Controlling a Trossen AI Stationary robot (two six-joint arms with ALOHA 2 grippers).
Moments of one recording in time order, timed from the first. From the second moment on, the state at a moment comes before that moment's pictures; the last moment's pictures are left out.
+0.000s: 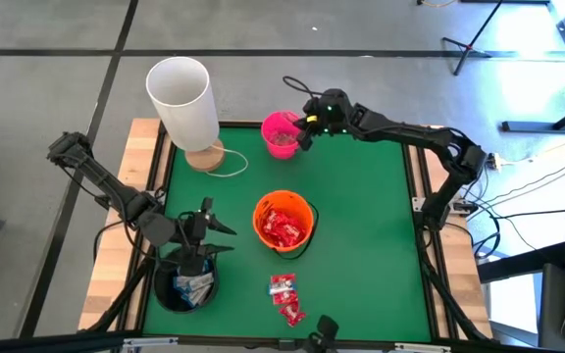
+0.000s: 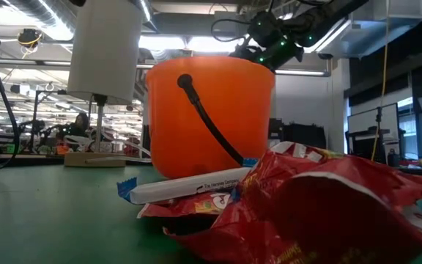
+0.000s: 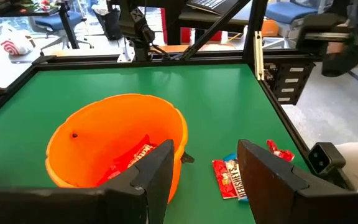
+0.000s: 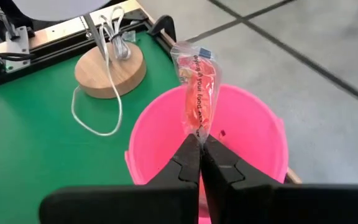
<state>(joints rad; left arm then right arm) -0.61 0.99 0.74 -0.14 -0.54 -0.23 -0.54 1.71 1.28 -0.10 -0.14 0.03</state>
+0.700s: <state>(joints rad) -0.59 0.99 0.74 -0.14 -0.53 -0.23 -0.54 1.71 1.28 -0.05 -0.12 0.02</state>
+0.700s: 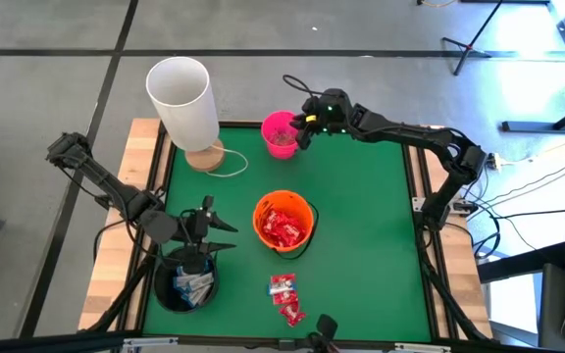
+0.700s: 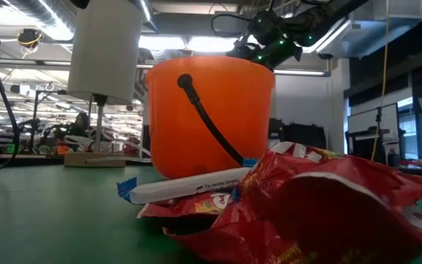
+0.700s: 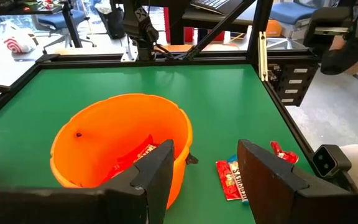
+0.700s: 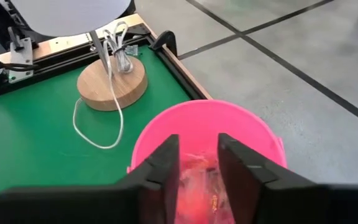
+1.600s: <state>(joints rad) -0.59 0.99 0.74 -0.12 -0.53 -0.23 0.30 1.56 1.28 -0.26 0.08 0.00</state>
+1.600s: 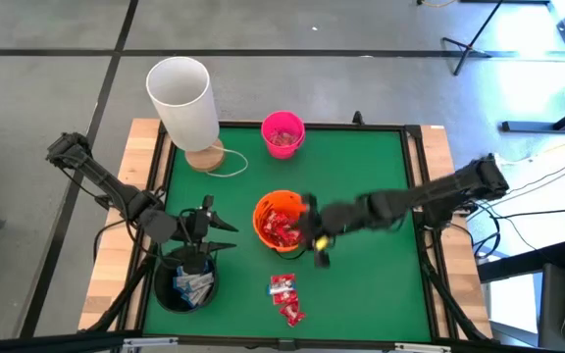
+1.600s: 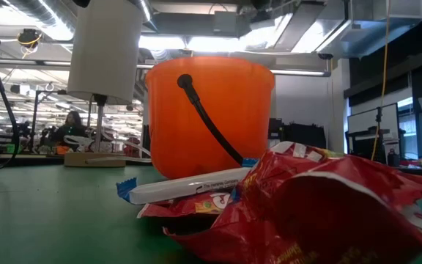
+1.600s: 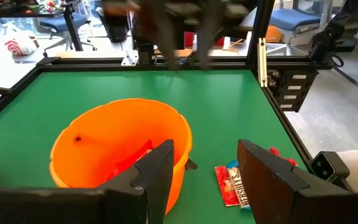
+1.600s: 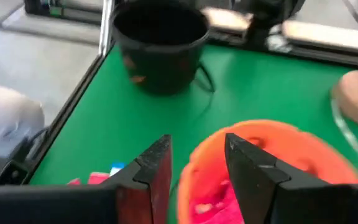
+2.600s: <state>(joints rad) -0.58 0.99 0.74 -0.11 -0.54 -0.26 0.46 2.00 1.28 -0.16 0.05 0.18</state>
